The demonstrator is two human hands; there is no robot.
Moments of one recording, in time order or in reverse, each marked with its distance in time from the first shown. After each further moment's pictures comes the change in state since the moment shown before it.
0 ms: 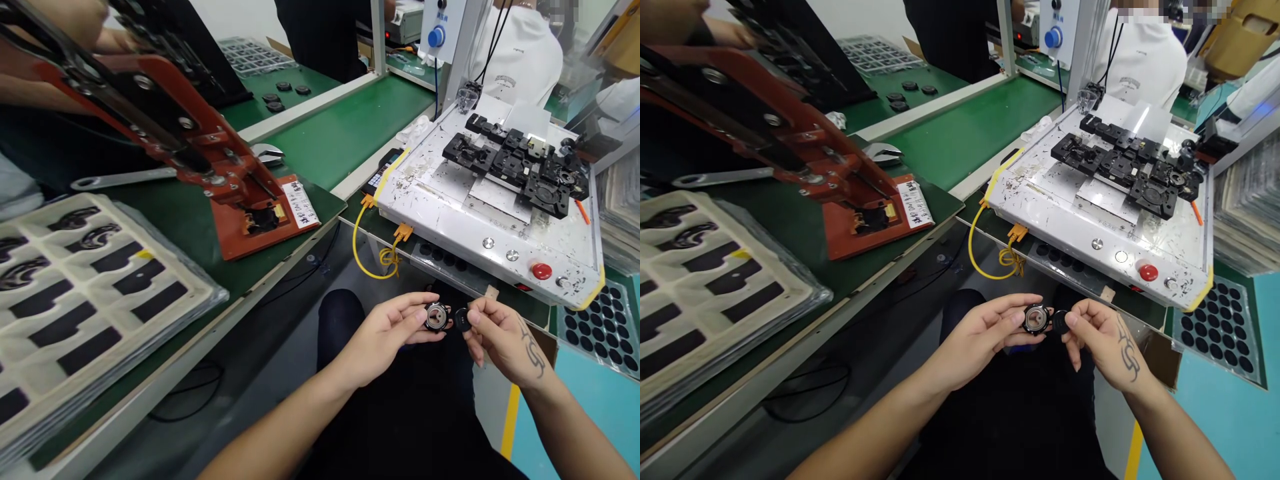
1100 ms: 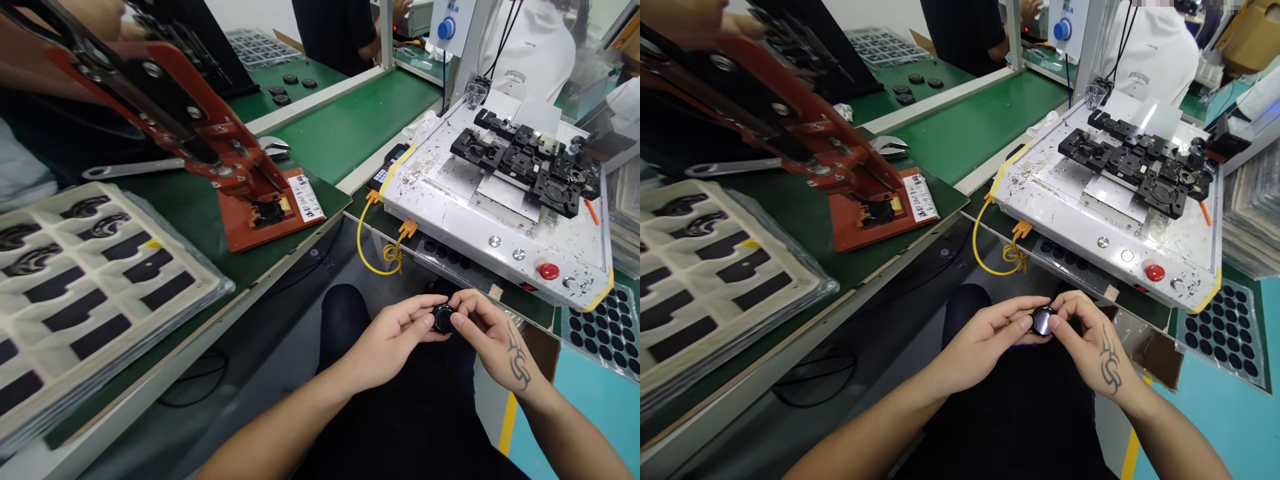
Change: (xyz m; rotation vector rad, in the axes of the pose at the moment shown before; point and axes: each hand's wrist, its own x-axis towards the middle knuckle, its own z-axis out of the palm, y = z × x) left_hand -0.004 -0.004 0.004 0.115 -0.022 0.041; right_hand 0.001 -0.003 0.019 -0.509 -0.007 -0.328
